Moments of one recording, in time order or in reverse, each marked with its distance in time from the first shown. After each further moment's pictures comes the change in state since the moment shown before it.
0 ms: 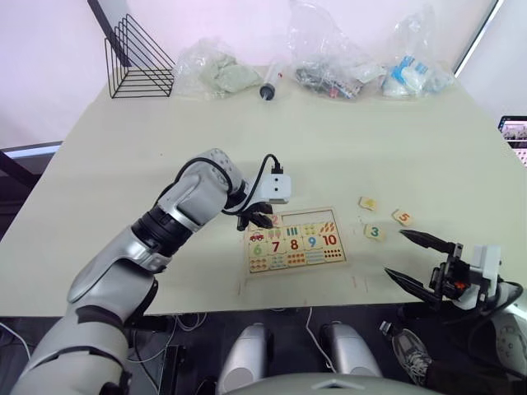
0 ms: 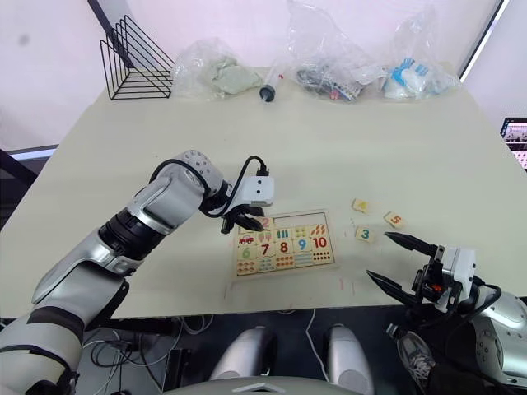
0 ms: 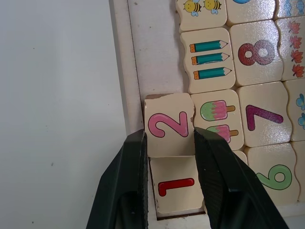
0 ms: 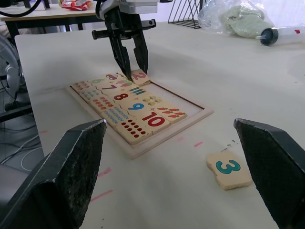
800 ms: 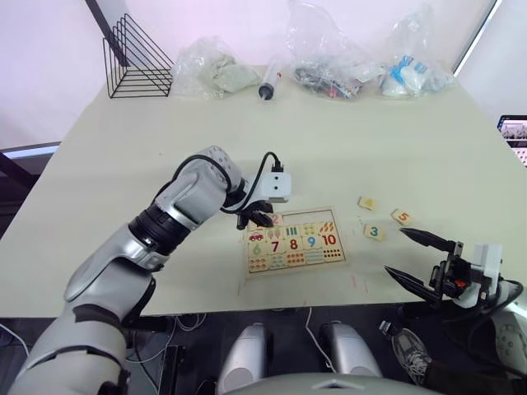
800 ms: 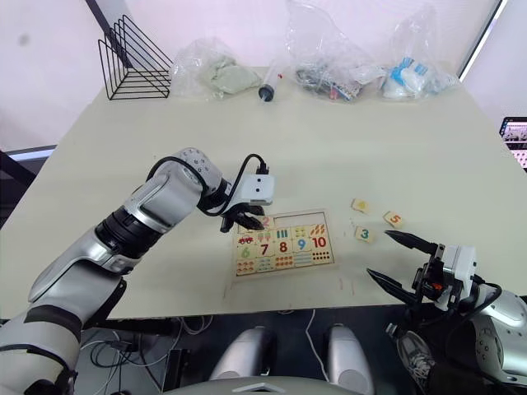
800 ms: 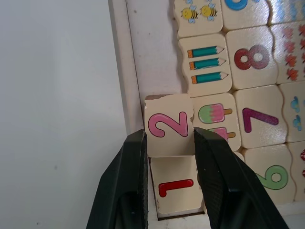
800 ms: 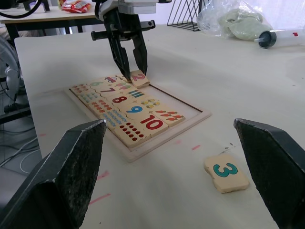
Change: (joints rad) left arm -0.004 0.015 -0.006 -0.017 -0.018 0.005 0.006; right arm -0.012 -0.001 -0.001 0.000 0.009 0.004 0.001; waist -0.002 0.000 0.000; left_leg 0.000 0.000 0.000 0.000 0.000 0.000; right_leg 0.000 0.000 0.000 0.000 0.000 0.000
